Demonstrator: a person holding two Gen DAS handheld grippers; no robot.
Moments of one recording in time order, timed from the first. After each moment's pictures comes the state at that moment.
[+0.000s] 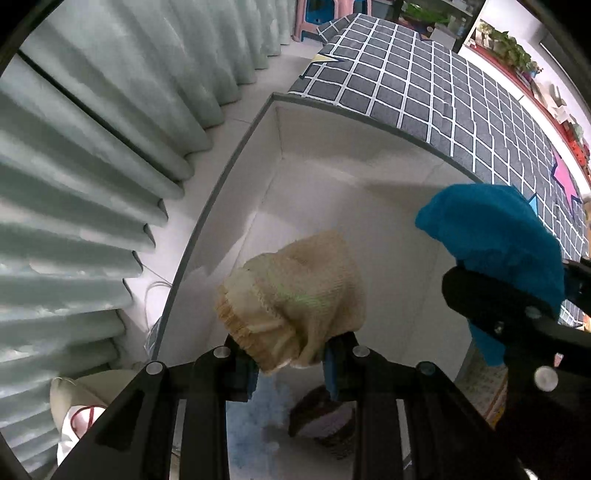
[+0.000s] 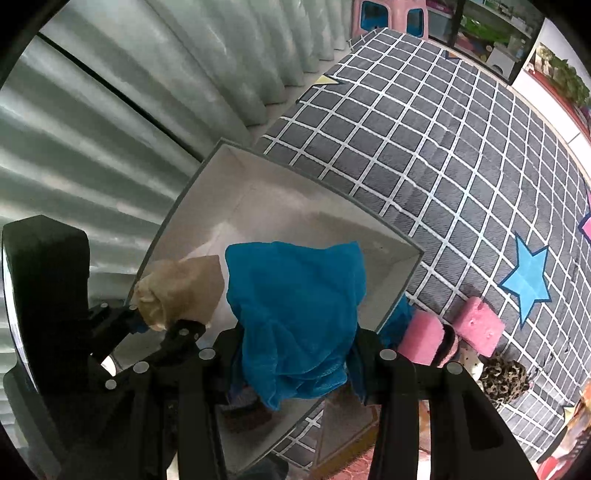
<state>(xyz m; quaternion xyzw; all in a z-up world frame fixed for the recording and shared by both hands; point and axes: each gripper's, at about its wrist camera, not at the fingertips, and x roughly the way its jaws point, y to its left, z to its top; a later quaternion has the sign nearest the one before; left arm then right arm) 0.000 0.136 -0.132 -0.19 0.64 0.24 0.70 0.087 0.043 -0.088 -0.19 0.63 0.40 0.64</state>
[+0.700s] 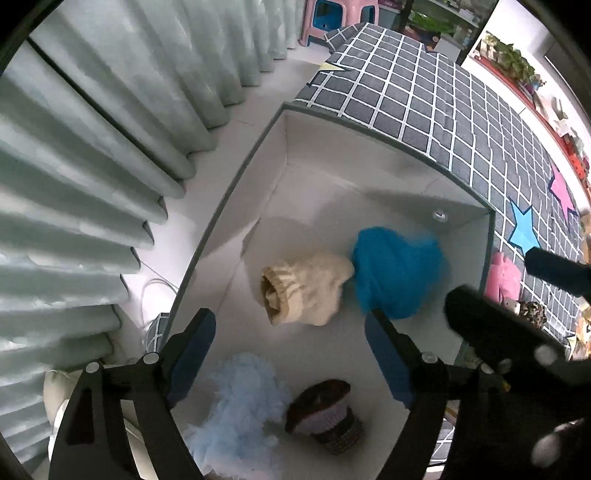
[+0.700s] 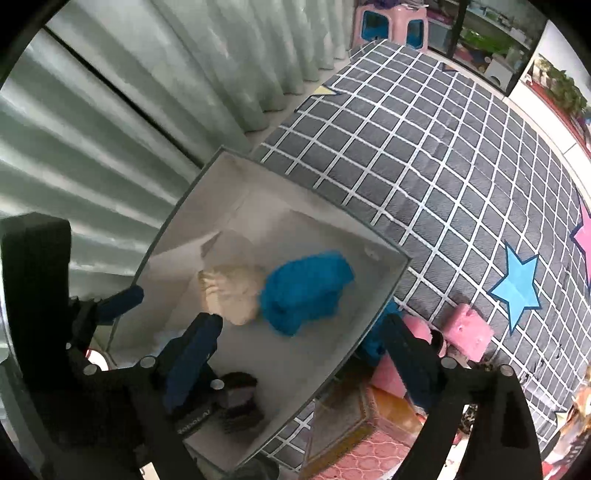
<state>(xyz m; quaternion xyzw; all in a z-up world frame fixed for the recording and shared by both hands) -0.009 0.138 -0.121 -0.20 0.63 0.24 0.71 0.088 0.037 -0.081 -0.19 0.61 0.40 0.66</state>
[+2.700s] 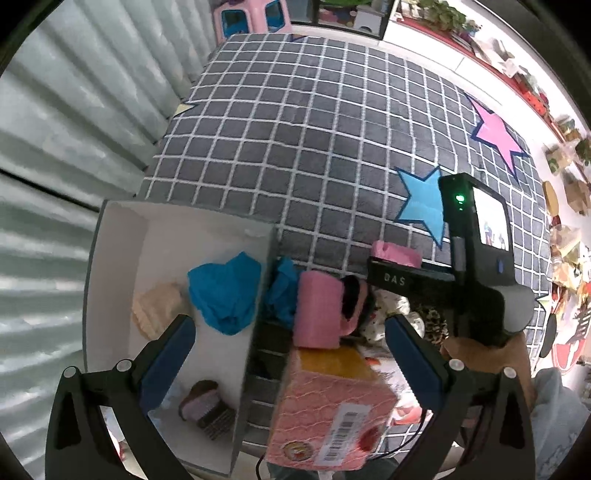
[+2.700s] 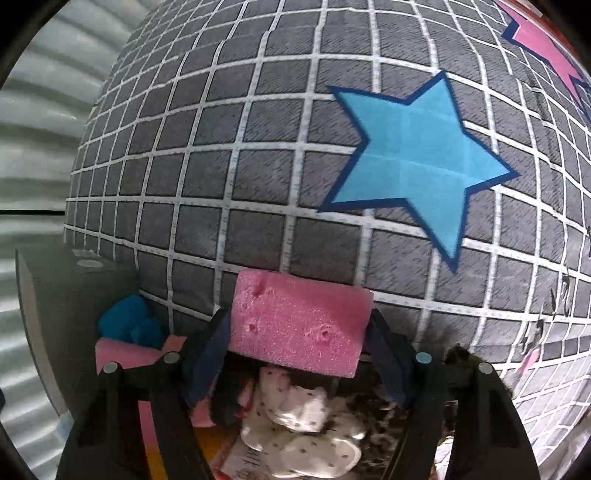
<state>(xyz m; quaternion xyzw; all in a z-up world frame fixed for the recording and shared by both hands) 0.104 0.000 -0.079 -0.14 0.66 0.15 0.73 0.231 -0.118 -0.228 -0.05 0.73 0.23 0.65</state>
